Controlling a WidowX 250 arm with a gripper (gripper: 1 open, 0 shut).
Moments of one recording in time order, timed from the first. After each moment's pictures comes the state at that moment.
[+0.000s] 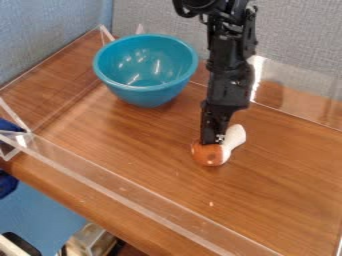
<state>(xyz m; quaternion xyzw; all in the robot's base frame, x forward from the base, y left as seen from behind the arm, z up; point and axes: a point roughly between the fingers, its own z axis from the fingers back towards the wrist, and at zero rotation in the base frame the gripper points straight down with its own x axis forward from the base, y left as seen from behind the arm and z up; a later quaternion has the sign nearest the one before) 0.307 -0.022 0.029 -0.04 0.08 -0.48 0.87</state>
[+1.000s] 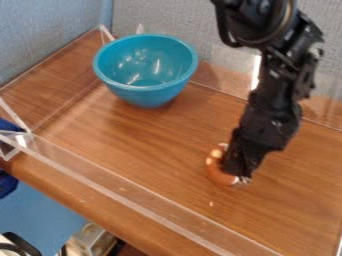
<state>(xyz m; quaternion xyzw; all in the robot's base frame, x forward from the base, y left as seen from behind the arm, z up) 0.269 -0.086 0.028 0.03 0.10 -0.58 0.81</state>
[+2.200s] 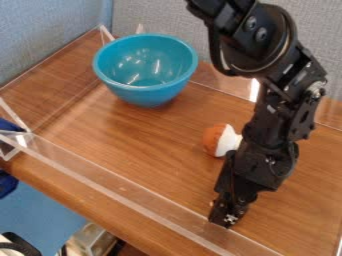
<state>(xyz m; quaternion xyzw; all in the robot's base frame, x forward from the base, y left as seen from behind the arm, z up) 0.234 -0.075 0.022 0.03 0.14 -0.59 0.80</state>
